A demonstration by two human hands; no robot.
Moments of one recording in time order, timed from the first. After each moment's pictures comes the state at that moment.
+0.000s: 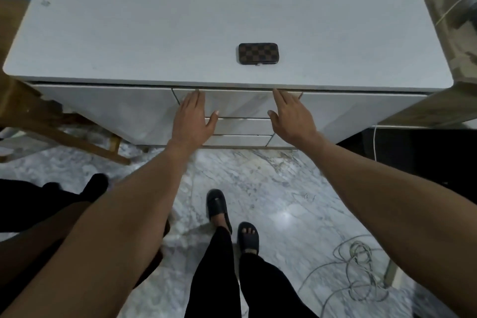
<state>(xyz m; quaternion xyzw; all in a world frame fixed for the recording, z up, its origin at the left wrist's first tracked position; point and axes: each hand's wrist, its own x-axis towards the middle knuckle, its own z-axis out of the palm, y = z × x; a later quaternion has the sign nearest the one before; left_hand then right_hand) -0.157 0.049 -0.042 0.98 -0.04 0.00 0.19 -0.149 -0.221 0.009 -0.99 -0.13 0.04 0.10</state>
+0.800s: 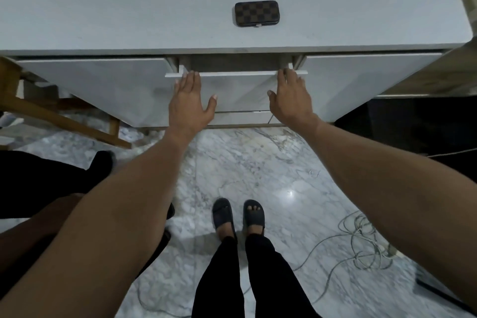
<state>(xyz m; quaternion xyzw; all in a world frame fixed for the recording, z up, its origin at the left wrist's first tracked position) -0.189 0.050 -0.055 0.98 -0.03 0.00 0.18 -0.171 -0.211 -0.032 -1.00 -0.04 0.05 0.07</state>
